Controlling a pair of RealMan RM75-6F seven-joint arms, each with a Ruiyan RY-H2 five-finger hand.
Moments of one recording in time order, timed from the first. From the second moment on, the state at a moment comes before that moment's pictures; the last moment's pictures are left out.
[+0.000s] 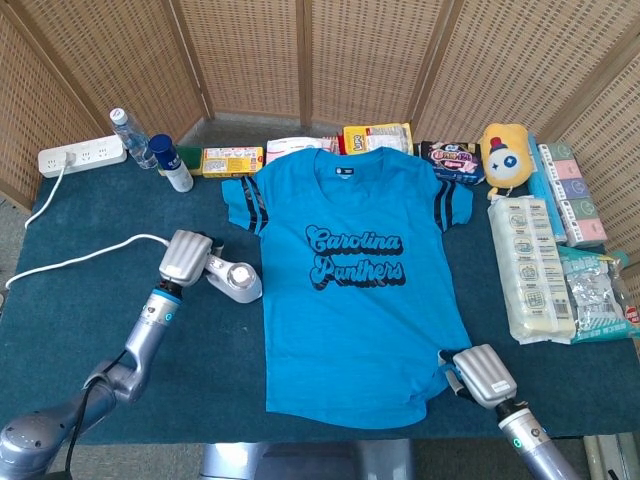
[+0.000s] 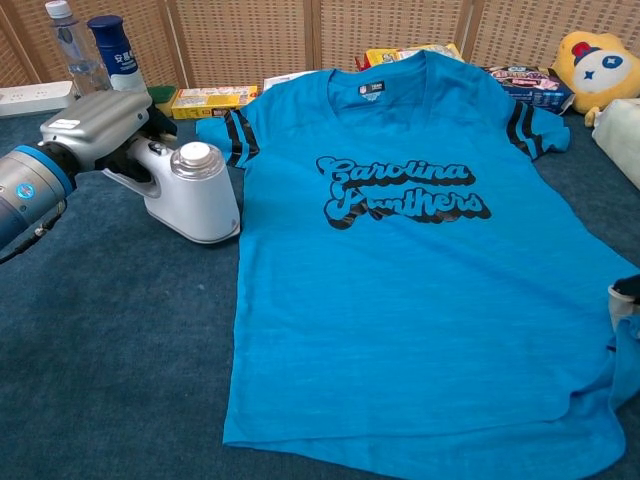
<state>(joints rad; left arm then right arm) -0.73 -1.92 -0.14 -0.59 1.45 1.14 -0.16 0.27 -1.39 -0.10 -1.42 -1.64 1.21 -0.07</state>
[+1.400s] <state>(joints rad) -0.74 -1.94 -0.19 -0.55 1.35 1.01 -0.09 0.28 -1.35 -0.09 -1.51 -1.58 1.17 -0.12</state>
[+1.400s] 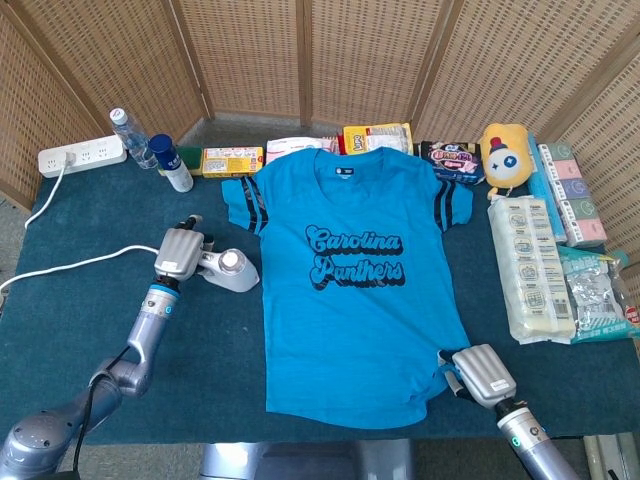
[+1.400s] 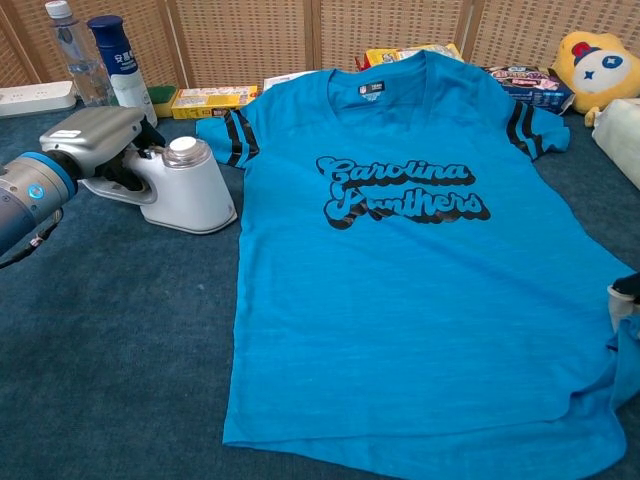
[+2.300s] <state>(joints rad) -0.73 -1.91 -0.21 -0.62 1.32 1.03 -0.04 0.28 -1.35 -0.09 -1.52 -1.57 1.17 -0.13</state>
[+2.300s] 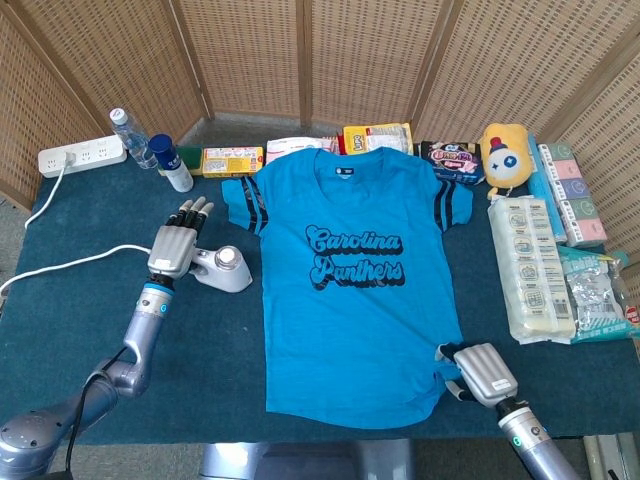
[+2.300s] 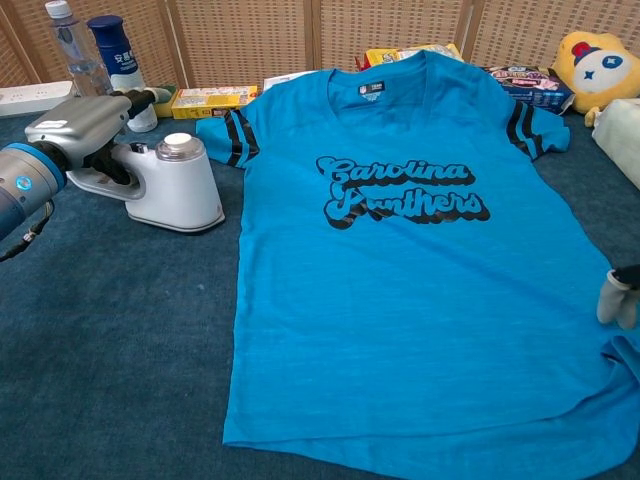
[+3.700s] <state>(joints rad) -0.67 -1.85 -0.19 -0.77 1.30 1.04 0.03 0.27 -1.34 -0.08 -1.54 -1.56 1.17 -0.16</state>
